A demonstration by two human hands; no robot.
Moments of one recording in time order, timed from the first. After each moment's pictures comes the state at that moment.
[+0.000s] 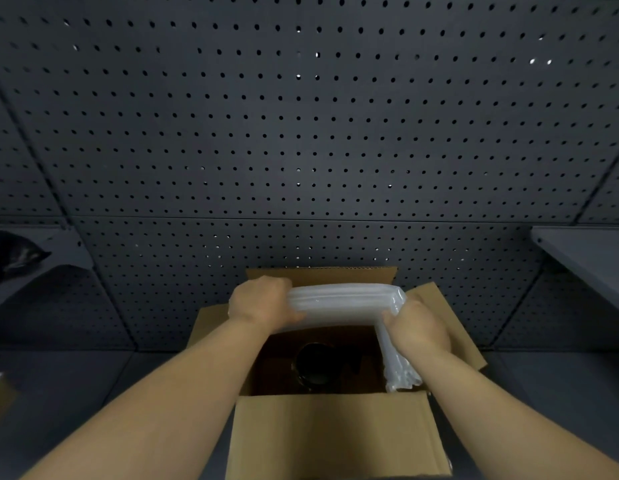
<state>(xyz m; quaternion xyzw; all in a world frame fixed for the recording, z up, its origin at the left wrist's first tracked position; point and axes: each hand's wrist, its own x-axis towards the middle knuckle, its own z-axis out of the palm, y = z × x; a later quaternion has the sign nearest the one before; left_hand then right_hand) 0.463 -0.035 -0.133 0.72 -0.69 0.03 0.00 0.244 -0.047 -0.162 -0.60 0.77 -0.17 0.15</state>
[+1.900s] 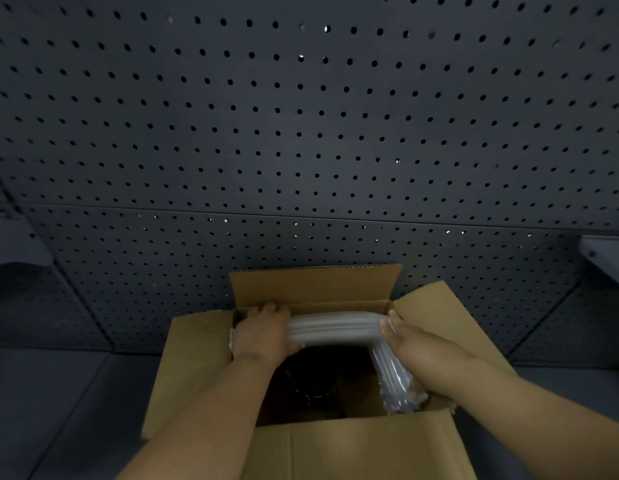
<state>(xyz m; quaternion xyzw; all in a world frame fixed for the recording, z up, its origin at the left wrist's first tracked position) 0.464 -0.076 -0.223 0.74 -0.66 -0.09 0.01 0.219 -0.102 -0.182 -0.85 0.46 0.25 0.08</state>
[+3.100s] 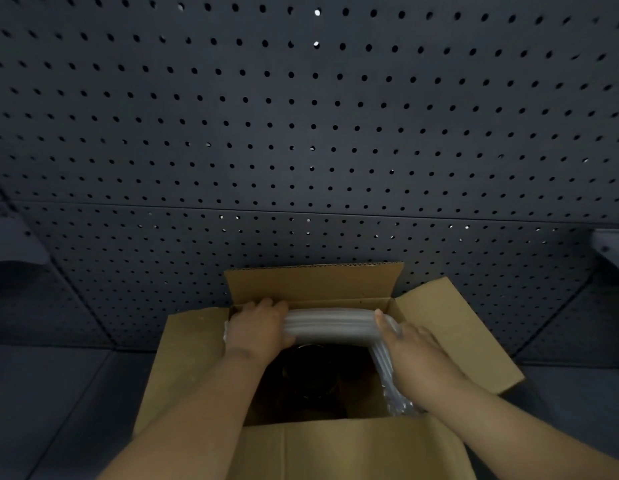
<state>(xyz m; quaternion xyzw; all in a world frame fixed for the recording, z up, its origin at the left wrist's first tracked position) 0.465 -0.077 -0.214 0.74 -0.67 -0.05 0.00 0.233 -0.076 -0.186 -0.80 0.58 0.12 0.09</state>
